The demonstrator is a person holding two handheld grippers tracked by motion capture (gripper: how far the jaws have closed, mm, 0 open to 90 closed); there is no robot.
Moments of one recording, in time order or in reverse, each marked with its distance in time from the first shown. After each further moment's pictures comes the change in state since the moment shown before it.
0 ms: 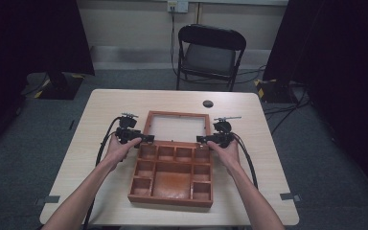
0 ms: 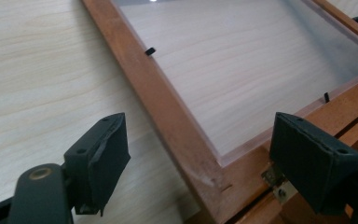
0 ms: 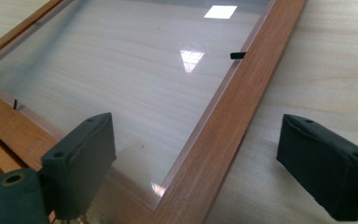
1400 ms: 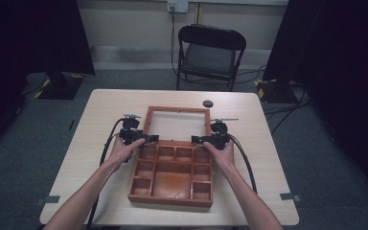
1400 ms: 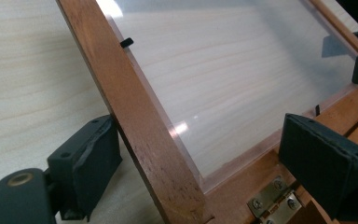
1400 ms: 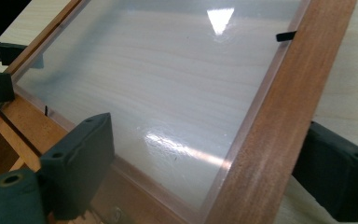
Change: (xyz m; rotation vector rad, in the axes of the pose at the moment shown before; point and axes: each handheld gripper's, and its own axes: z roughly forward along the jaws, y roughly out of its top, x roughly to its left) left arm -0.003 -0.002 0.011 -0.046 -0.049 -0.010; right arm 0.011 -0.003 0.007 -0.051 0.071 0.018
